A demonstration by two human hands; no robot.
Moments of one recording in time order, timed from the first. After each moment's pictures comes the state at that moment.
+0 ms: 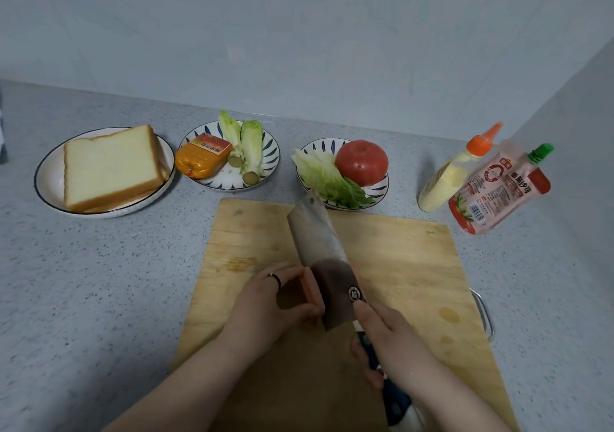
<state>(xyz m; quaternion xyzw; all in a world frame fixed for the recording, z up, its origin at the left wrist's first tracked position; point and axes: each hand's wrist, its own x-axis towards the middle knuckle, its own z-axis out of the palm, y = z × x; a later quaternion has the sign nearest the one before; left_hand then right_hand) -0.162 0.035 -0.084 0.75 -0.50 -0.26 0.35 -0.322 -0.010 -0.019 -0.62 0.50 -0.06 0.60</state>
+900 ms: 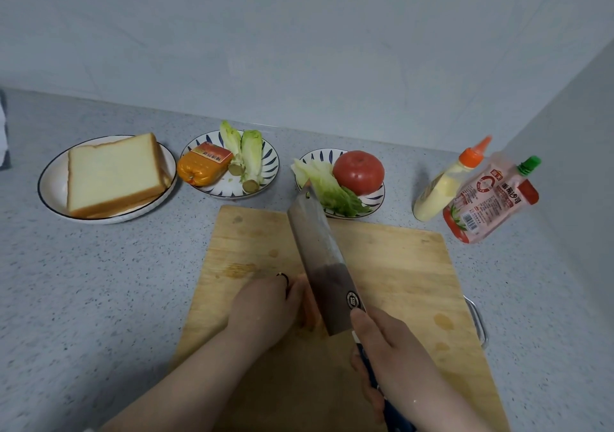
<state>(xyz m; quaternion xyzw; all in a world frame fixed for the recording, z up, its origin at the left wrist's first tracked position) -0.164 0.021 -0.069 0.80 -0.51 -0.25 0.20 -0.321 0.004 -0.001 -0.69 0.51 -0.08 0.52</state>
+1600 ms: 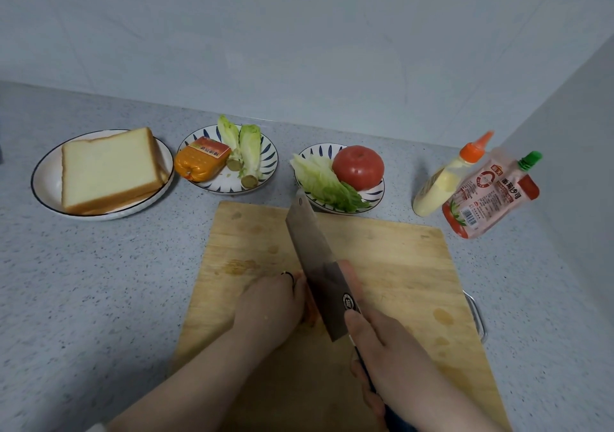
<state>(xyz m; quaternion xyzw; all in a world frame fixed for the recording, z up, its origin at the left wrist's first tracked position) -0.171 0.018 -0.075 0.81 -0.50 -0.23 0.19 -0.313 0.009 0.008 -0.68 0.53 -0.03 0.51</state>
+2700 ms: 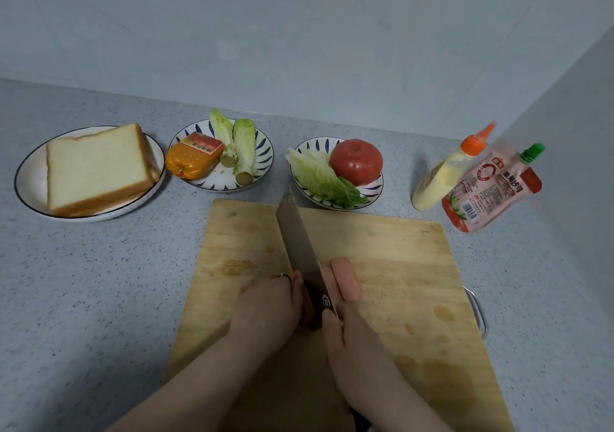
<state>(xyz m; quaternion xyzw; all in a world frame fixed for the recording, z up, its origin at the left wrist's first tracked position) -0.172 0.016 -0.086 0.82 -0.51 -0.20 0.16 -0.291 0.011 -0.035 -0.71 0.57 -0.04 0.41</state>
